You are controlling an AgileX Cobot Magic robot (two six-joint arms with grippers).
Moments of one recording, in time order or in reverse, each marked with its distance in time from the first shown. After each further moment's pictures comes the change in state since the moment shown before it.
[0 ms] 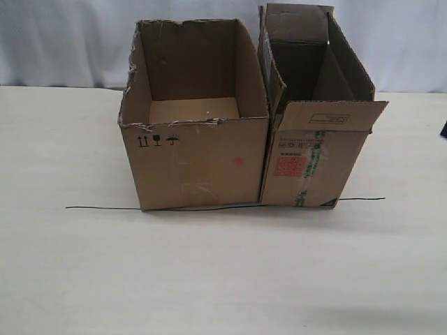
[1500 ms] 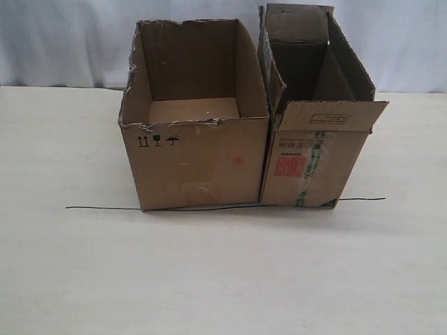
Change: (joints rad) left arm 0.000 0.000 0.000 0.000 0.000 0.000; right arm -0.135 -0.888 0.439 0.499 -0.020 -0.406
